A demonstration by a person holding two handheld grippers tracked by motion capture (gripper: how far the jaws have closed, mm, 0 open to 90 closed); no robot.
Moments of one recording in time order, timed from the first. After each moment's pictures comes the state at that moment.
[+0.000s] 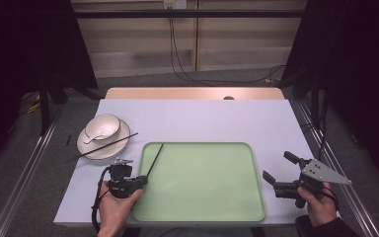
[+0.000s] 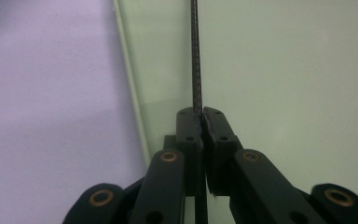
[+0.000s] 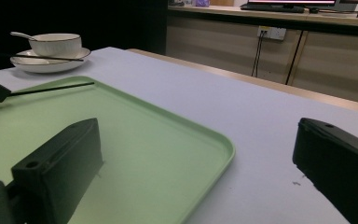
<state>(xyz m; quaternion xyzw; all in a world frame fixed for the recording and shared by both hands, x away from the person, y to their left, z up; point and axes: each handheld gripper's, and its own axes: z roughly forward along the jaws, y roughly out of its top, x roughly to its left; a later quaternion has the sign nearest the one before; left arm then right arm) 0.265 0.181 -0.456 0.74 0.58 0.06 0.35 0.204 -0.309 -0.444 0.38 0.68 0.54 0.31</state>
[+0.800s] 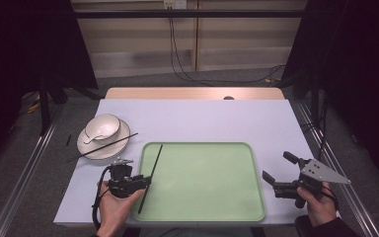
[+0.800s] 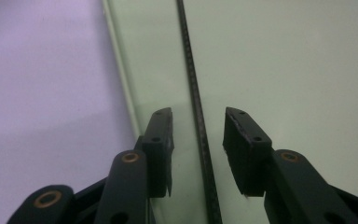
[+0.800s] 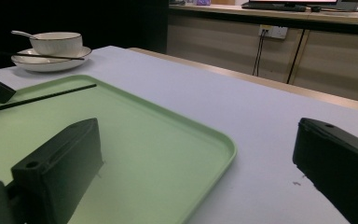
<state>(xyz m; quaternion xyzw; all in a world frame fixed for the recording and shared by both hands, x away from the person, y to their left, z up) 0.269 0.184 -0.460 0.75 0.55 0.06 0.36 0.205 -0.308 -0.444 0.38 0.68 0.54 0.31</state>
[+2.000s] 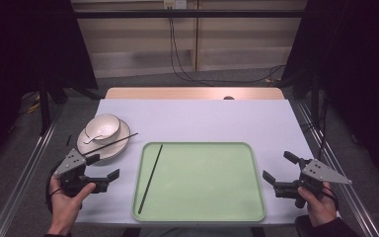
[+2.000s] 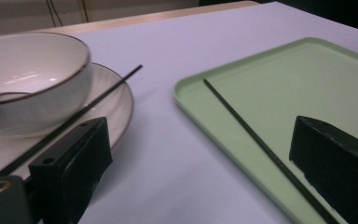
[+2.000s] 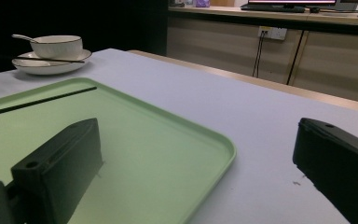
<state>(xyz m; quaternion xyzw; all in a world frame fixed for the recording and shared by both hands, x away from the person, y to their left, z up) 0.272 0.295 -0.433 0.76 0.37 0.18 0.50 0.204 -0.309 -0.444 0.38 0.68 0.55 0.30</state>
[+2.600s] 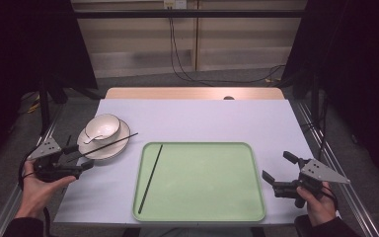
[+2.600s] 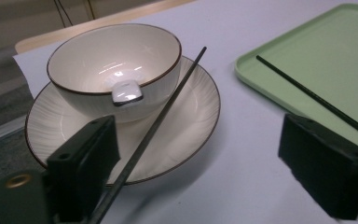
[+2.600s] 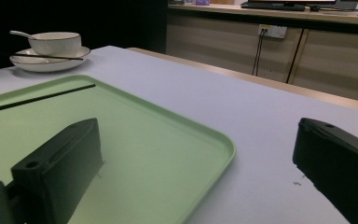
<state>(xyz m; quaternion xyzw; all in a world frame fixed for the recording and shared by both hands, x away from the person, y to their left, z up) 0.318 0.368 -0.429 0.80 0.34 0.19 0.45 0.206 -0.308 -0.445 0.38 0.68 0.54 0.30</state>
